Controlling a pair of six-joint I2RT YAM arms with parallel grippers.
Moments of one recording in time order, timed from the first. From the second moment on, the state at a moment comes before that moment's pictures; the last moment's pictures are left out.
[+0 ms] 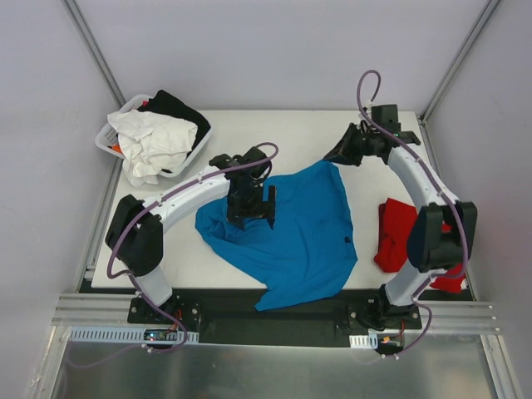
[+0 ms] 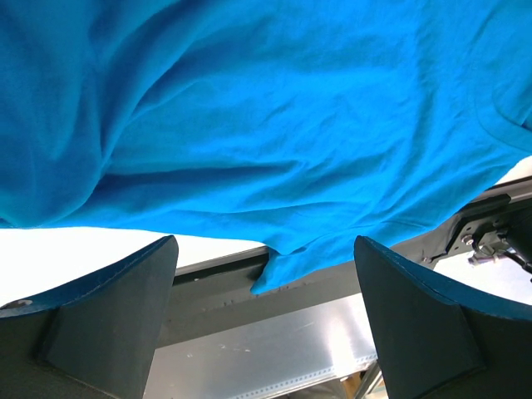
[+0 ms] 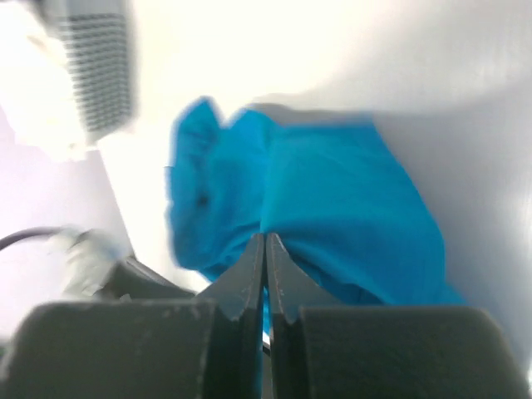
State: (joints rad) left arm -0.71 1.70 1.38 -1.01 0.20 -0.69; right arm 0.14 1.76 1.46 -0.62 -0.53 0.60
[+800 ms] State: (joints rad) left arm -0.71 1.80 1.46 -1.01 0.22 -0.66; right arm 0.26 1.17 0.84 -1.13 -0.48 0.47
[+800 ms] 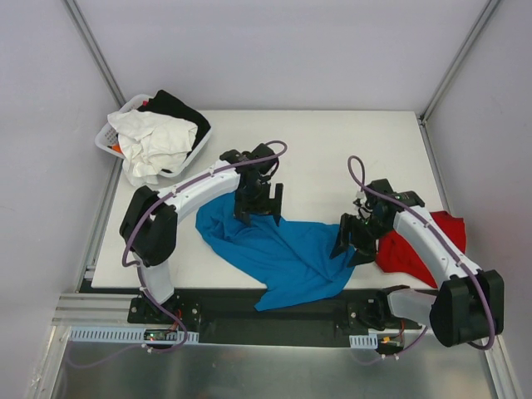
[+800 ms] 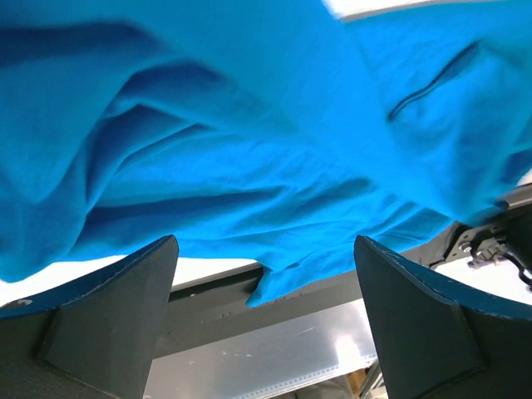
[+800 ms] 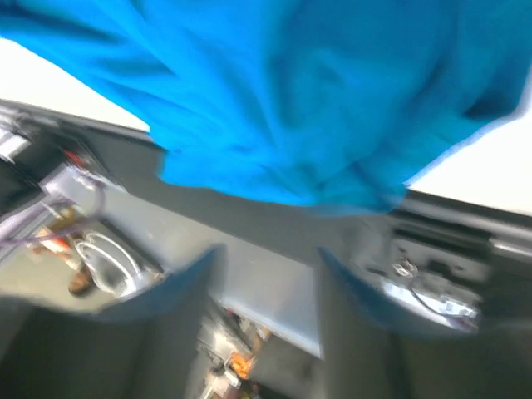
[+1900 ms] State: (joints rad) left arm -0.71 1.73 1.41 -1.00 0.22 -0.64; right arm 0.26 1.57 0.79 -0.66 -0.52 0.48
